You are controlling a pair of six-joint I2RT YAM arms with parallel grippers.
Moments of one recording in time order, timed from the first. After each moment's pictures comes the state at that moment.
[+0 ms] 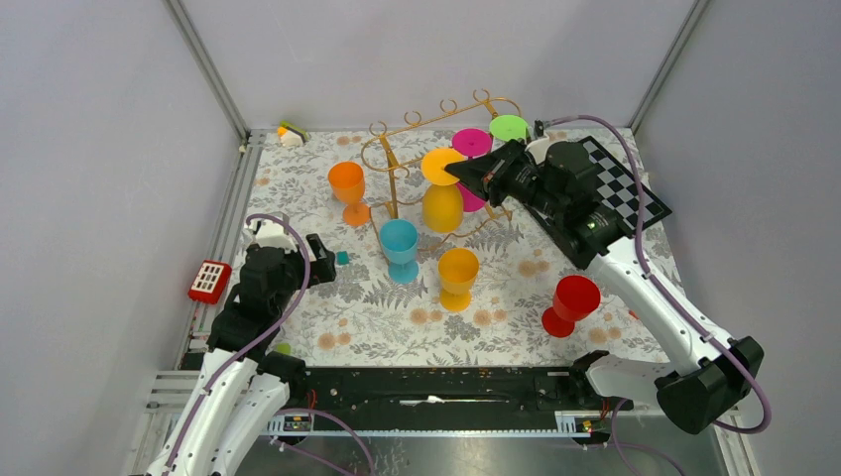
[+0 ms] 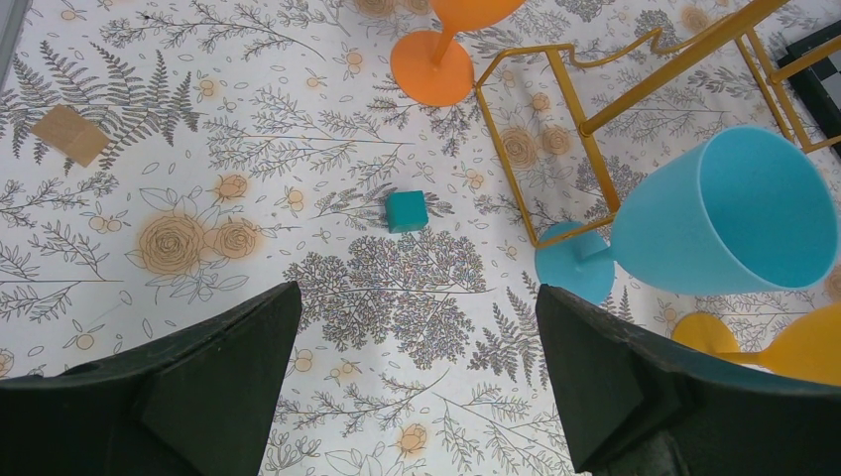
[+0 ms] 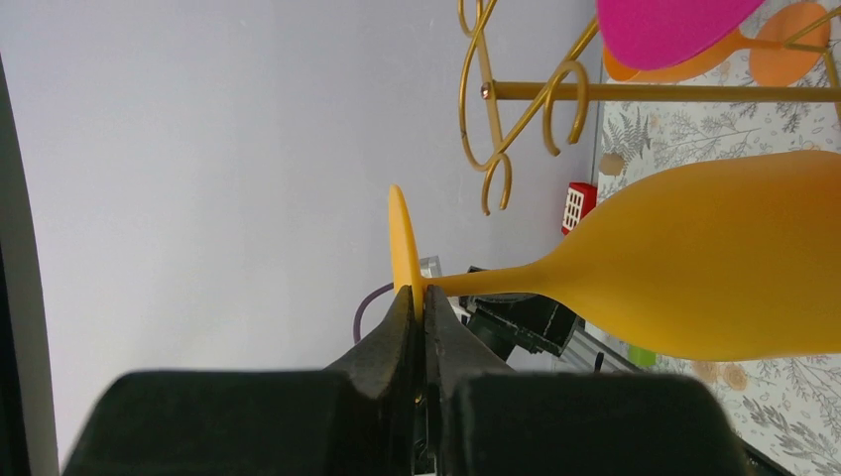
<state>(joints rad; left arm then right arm) -0.28 0.52 0.59 -0.52 -0.17 -0.36 0.54 1.20 1.22 -0.13 -0.32 1.39</state>
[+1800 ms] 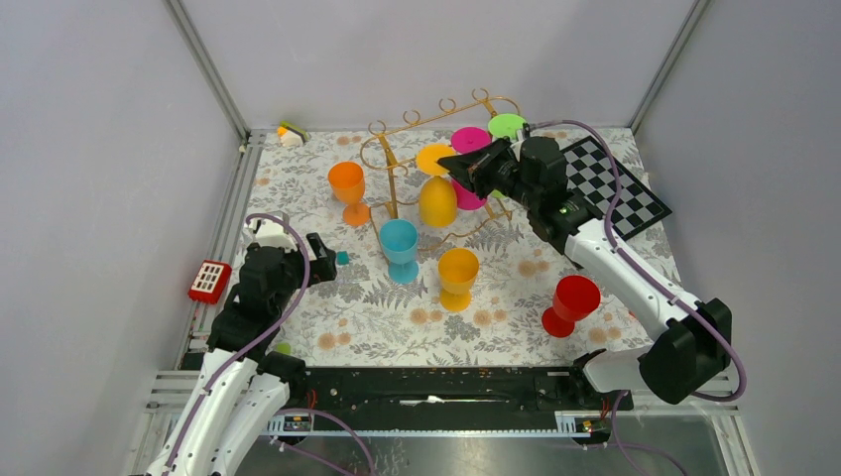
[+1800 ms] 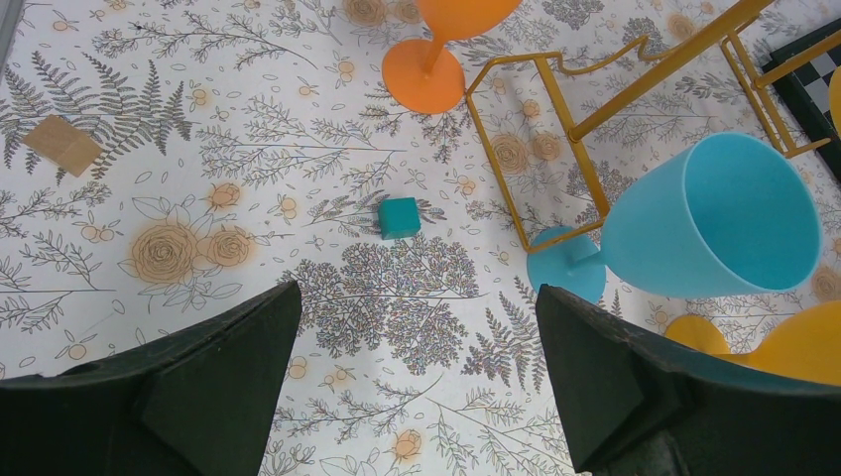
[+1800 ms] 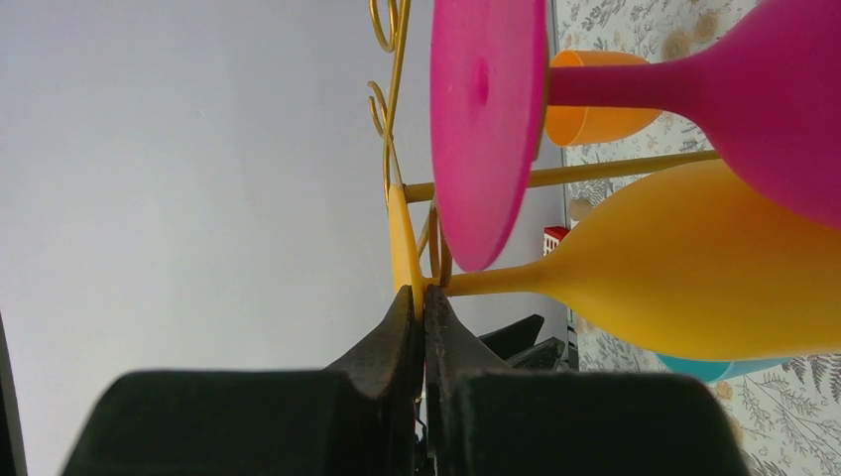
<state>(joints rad) -0.28 0.52 0.59 -0.50 -0.15 -0.36 0.53 1.35 1.20 -0.03 -0.23 1.45</state>
